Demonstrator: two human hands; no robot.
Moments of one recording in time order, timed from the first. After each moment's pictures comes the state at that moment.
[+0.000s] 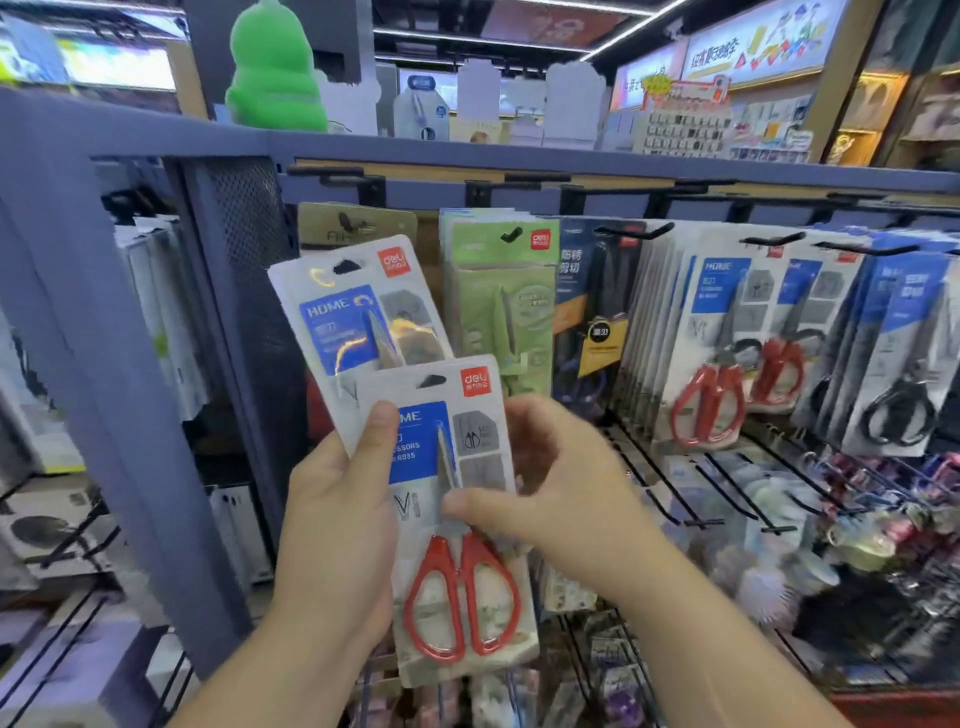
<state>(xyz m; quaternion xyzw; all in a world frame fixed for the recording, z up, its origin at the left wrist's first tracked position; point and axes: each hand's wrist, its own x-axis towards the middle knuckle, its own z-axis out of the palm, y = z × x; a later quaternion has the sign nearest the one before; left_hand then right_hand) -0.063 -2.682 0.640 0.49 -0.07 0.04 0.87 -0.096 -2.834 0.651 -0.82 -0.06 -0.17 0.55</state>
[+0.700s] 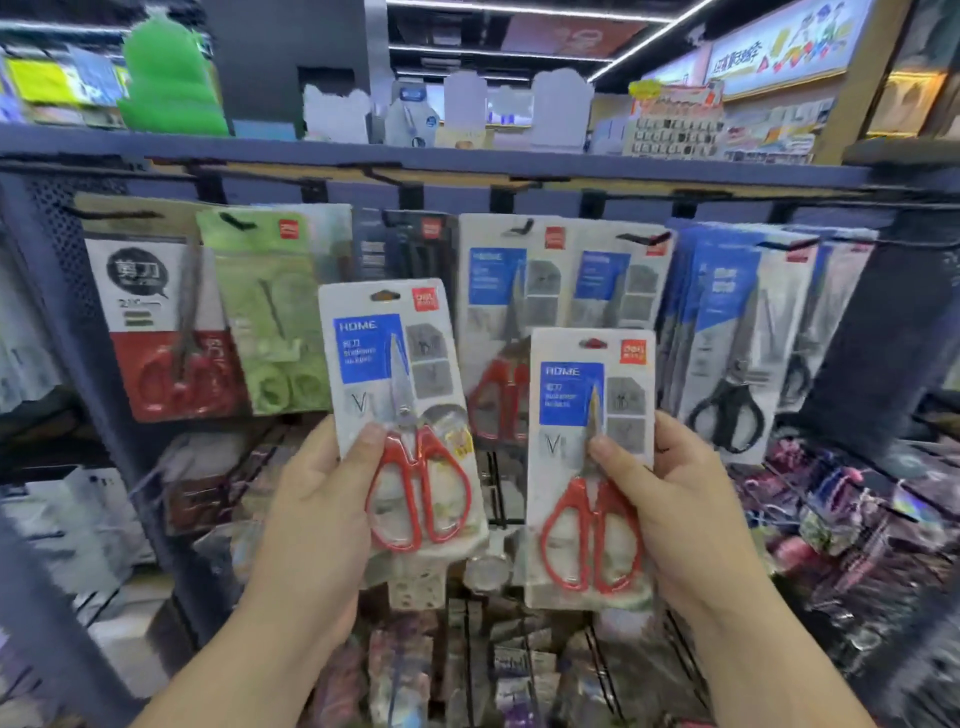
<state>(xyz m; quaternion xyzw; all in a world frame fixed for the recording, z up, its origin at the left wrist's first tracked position) -0.129 -2.857 0.630 0.59 -0.05 0.06 0.80 -0.171 -3.086 0.625 -0.68 0.00 -0.25 0.69</state>
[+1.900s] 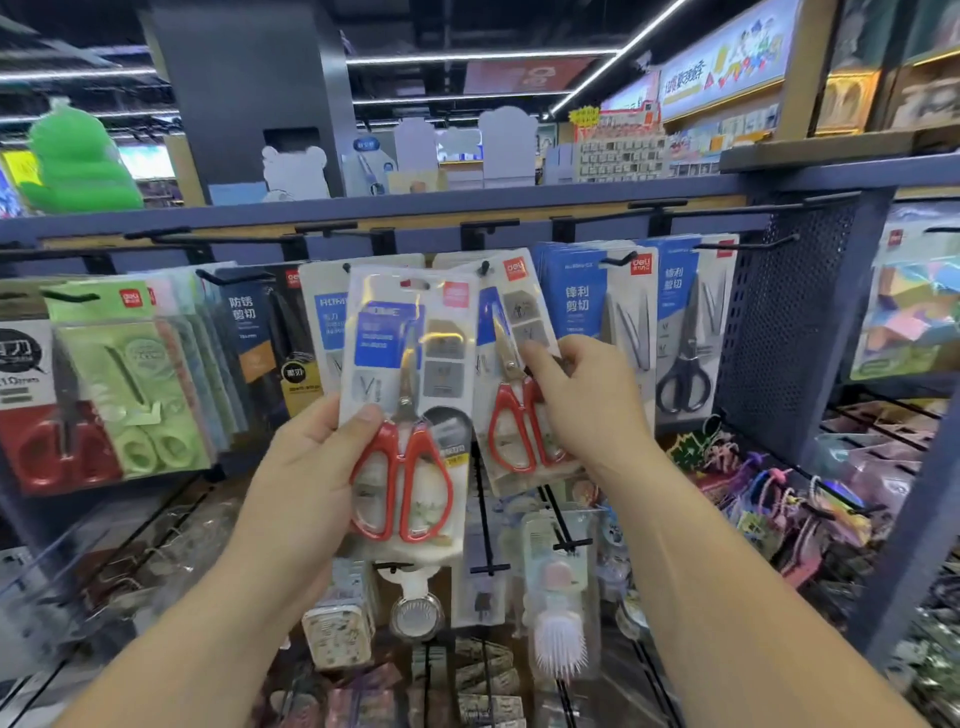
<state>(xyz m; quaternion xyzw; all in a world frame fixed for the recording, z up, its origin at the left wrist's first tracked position) -0.133 -2.963 0.673 0.67 -0.14 0.05 0.73 -0.116 -3.187 0.681 -0.81 0.07 -0.34 0.48</state>
